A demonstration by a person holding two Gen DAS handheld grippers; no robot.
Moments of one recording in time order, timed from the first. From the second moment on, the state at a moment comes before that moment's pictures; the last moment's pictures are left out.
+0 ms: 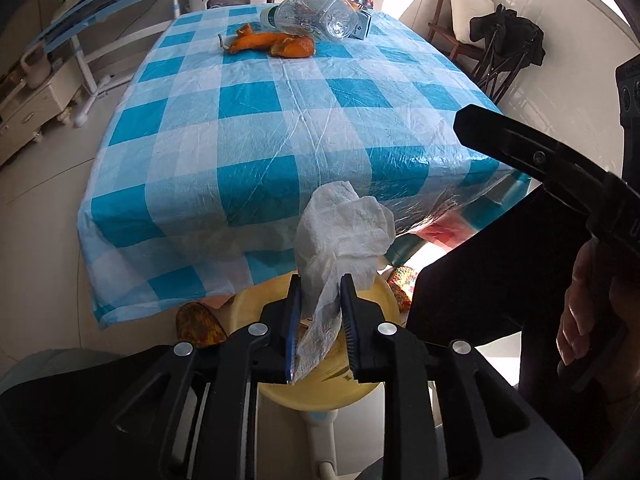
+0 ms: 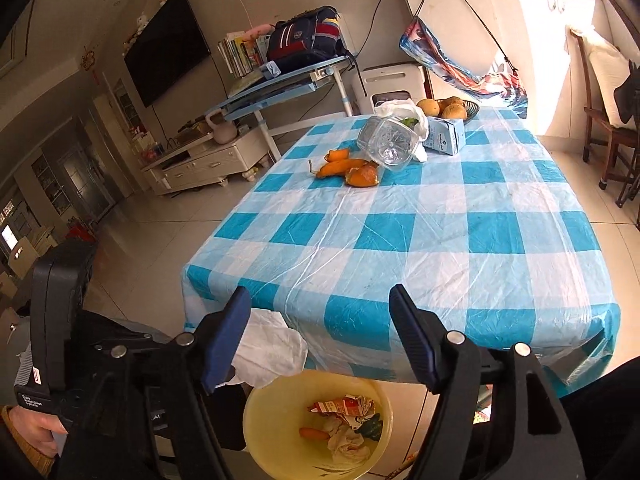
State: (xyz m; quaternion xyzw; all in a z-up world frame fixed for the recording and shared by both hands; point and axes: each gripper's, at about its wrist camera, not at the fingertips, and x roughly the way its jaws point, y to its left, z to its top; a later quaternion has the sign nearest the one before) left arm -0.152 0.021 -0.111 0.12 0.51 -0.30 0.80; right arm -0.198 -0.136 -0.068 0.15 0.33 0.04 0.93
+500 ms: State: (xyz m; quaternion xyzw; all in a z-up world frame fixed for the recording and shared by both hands) left arm -0.158 0.023 -0.088 0.14 0.44 -0.27 0.85; right arm -0.202 -0.138 -0.067 0.15 0.32 0.04 0.93
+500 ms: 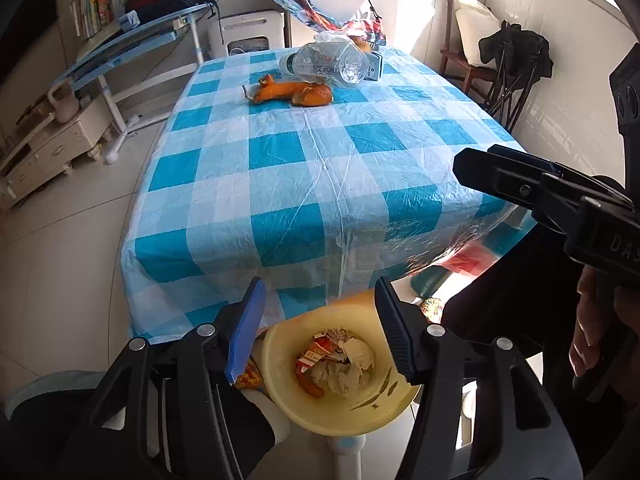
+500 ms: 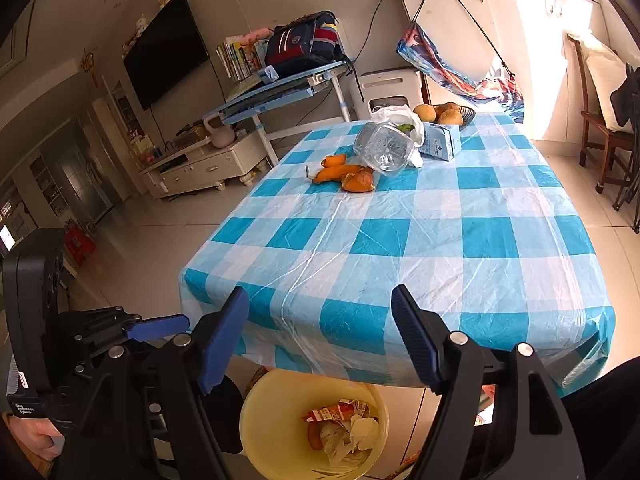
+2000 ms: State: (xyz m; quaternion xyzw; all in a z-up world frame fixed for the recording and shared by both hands) left arm 0.076 -0.024 -0.064 0.04 0.45 -0.24 0.86; right arm 0.002 -0.229 -0.065 0.18 0.38 0.03 0.91
